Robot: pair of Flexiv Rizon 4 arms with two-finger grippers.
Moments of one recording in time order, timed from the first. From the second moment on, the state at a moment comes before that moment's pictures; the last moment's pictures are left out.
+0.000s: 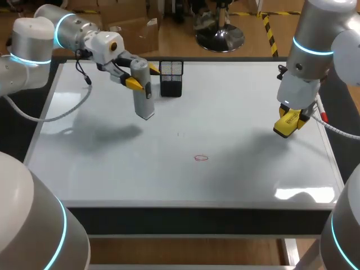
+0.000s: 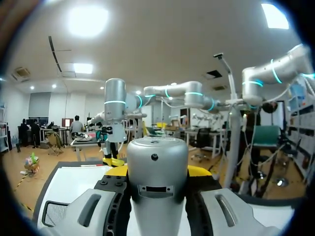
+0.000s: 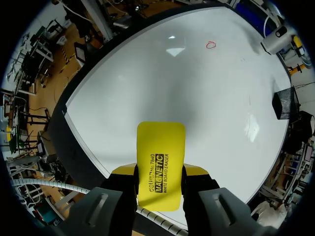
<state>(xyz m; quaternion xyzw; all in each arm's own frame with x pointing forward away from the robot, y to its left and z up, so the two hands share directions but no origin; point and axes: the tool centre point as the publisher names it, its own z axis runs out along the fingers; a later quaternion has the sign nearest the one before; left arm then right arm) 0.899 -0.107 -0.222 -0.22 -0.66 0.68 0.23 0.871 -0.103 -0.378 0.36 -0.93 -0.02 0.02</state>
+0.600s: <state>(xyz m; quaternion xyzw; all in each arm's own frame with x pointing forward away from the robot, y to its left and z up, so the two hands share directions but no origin) 0.915 -0.071 -0.231 -0.20 -0.67 0.67 0.23 0.871 -0.103 -0.378 0.36 -0.93 -0.02 0.02</state>
